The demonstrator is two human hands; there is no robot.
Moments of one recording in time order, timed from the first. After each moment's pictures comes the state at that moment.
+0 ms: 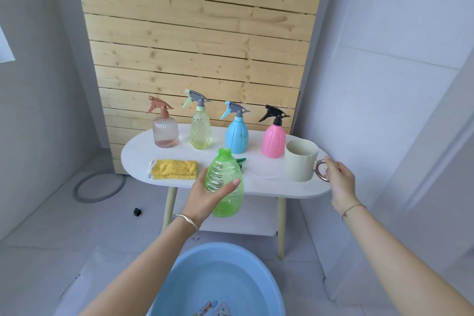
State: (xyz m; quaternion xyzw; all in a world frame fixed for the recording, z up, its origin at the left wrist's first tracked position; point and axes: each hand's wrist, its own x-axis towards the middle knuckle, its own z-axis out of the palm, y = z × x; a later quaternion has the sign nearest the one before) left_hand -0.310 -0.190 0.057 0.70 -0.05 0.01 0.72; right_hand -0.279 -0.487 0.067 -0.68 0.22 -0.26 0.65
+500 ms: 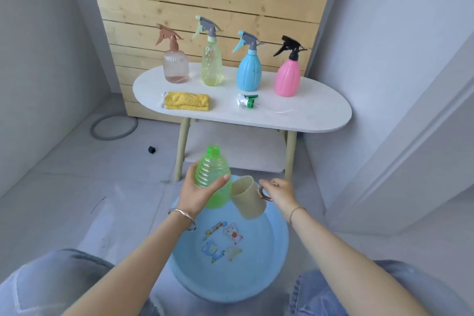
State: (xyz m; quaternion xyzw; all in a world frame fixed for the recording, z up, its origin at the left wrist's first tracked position) left_hand -0.407 -0.153 -0.063 0.72 0.05 0.00 0.70; right_hand -0.375 -0.364 -0.107 -0.80 0.22 0.01 0.56
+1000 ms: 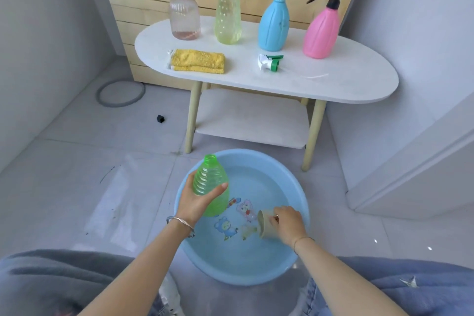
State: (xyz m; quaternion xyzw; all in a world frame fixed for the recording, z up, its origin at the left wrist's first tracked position) left_hand -0.406 -0.122 -0.167 0.72 0.16 -0.04 0.68; right_hand -0.414 -0.365 -0.251 -0.98 0.00 0.16 0.11
